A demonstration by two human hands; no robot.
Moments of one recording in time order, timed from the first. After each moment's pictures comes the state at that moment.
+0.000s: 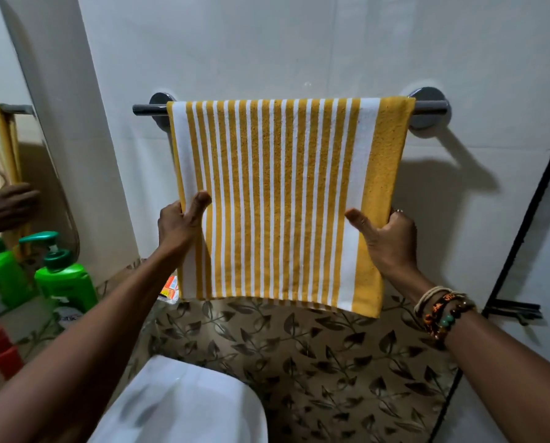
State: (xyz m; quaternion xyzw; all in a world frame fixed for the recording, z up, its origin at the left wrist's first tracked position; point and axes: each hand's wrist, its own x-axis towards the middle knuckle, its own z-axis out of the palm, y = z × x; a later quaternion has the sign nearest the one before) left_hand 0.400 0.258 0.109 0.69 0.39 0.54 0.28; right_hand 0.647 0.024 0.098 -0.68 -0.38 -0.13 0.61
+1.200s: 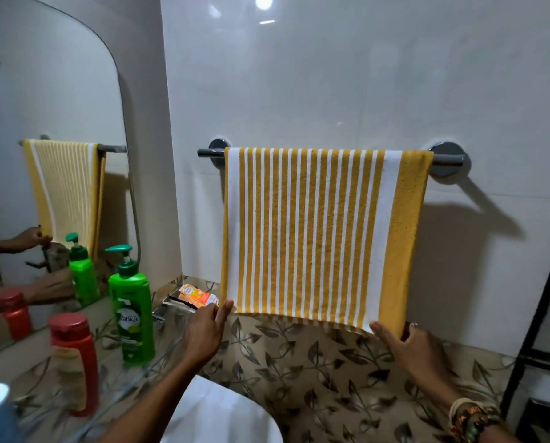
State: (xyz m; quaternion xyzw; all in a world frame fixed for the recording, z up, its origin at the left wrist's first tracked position) left_hand 0.340 0.218 -0.025 0.76 0.47 0.41 0.19; right_hand 0.647 -0.021 -0.011 -0.82 -0.36 -0.03 0.45
